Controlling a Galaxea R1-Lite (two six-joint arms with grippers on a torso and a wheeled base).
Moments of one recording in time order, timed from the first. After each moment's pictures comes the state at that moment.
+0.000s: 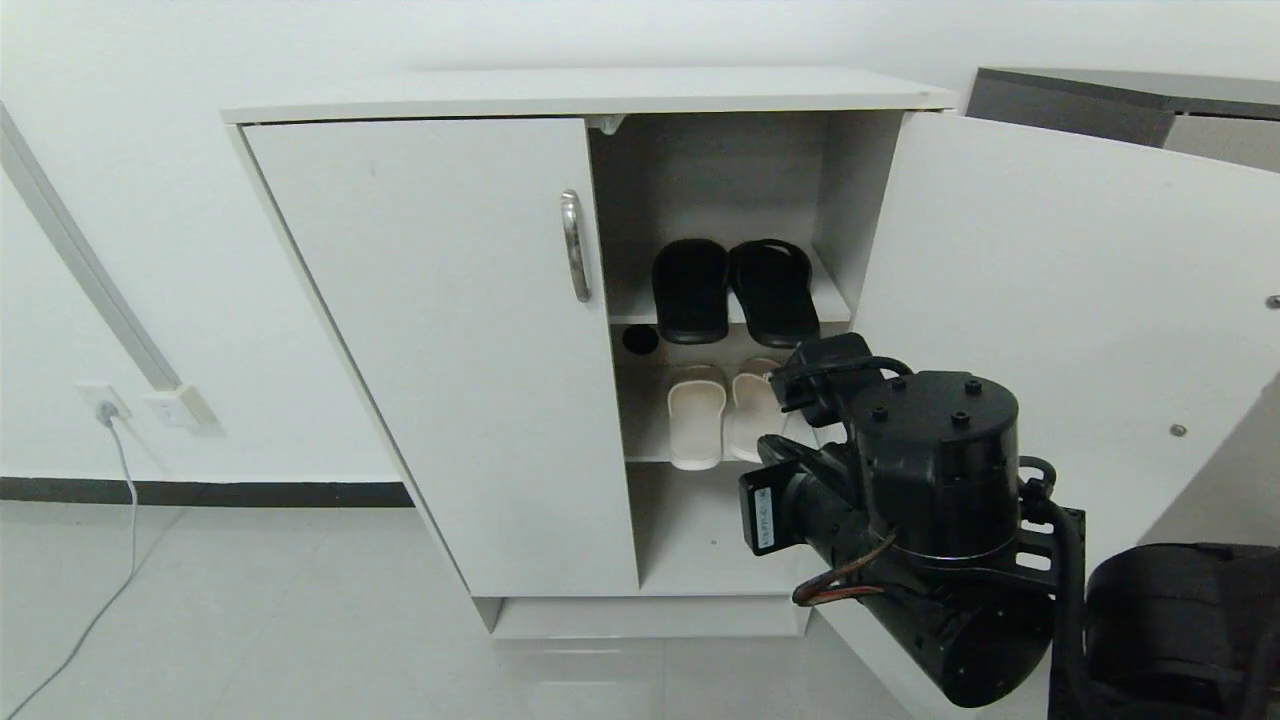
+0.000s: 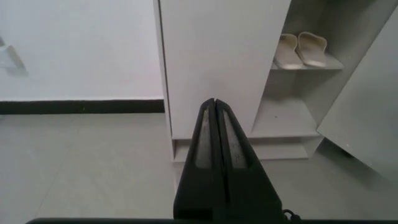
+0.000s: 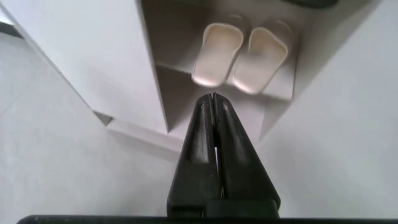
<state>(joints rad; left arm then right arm) 0.00 0.00 0.00 0.00 0.00 -0.02 0.97 1.77 -0.91 -0.63 -0.64 0.12</state>
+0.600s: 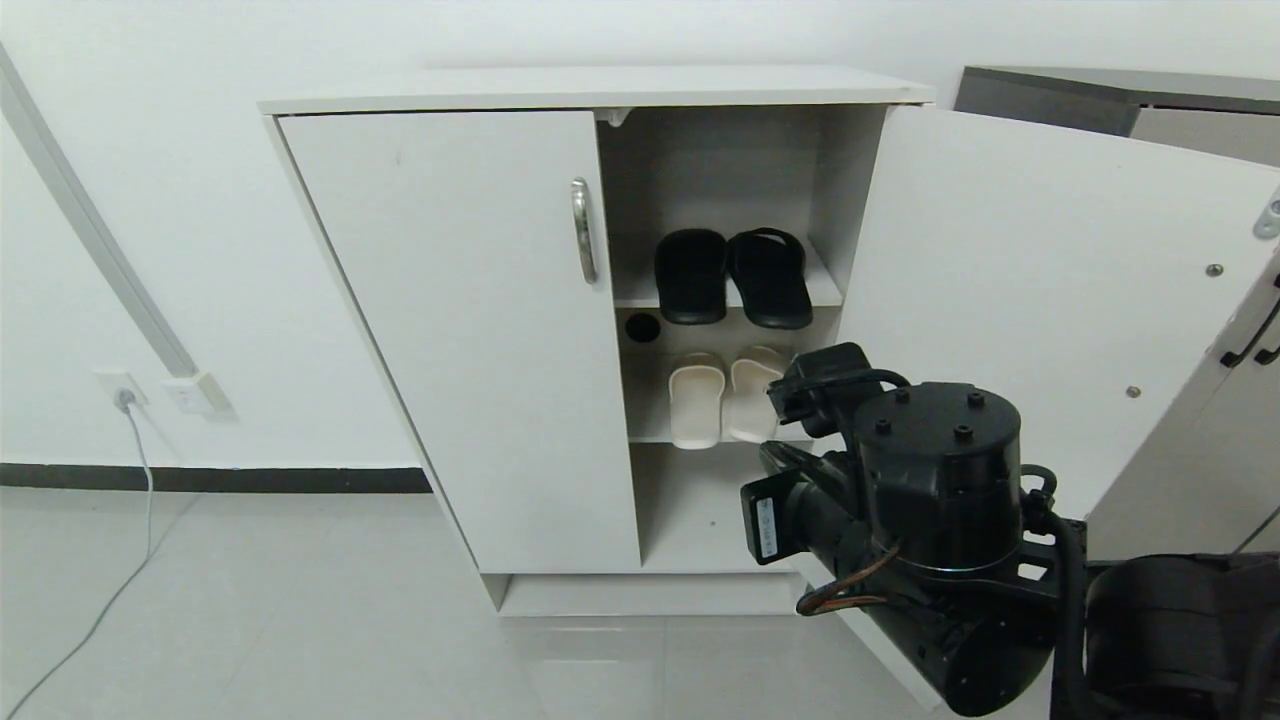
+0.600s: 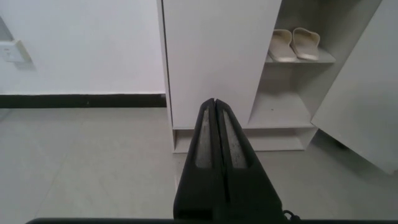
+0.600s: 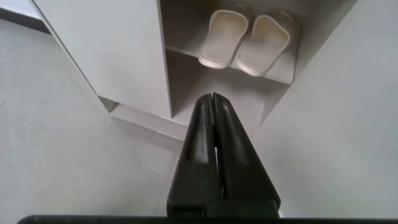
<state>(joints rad) 0.00 0.00 0.00 0.00 0.00 -0.02 0.96 1.77 -0.88 -0.67 -0.64 0.09</state>
